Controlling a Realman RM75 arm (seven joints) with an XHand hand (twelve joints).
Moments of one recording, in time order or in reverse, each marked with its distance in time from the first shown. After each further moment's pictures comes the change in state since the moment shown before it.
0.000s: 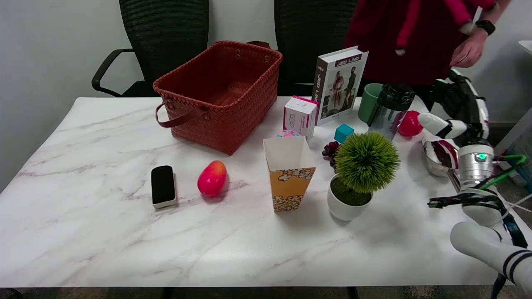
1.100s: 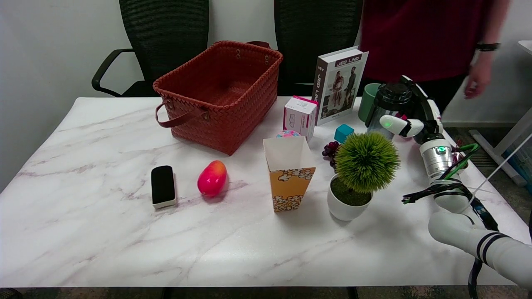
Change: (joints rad) arm 0.185 -0.015 -0.207 -0.113 -0.060 -0.104 0.060
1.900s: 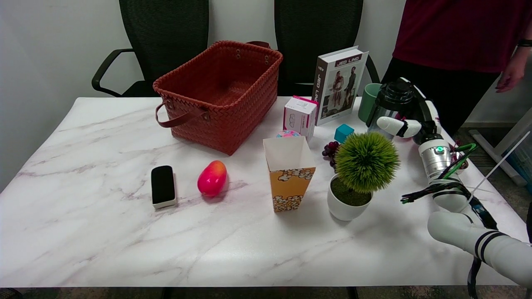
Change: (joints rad) arm 0.021 -0.004 -0.014 -0.031 -0.006 -0.009 0.003
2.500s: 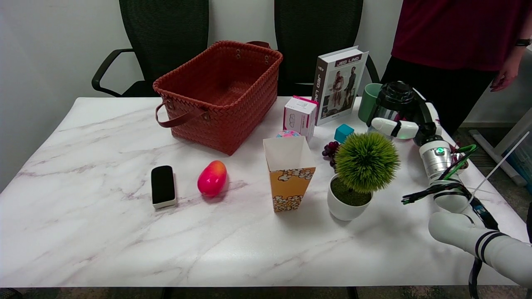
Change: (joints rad) arm 0.005 -0.001 -0.001 -0.023 -0.004 -0.008 0.001
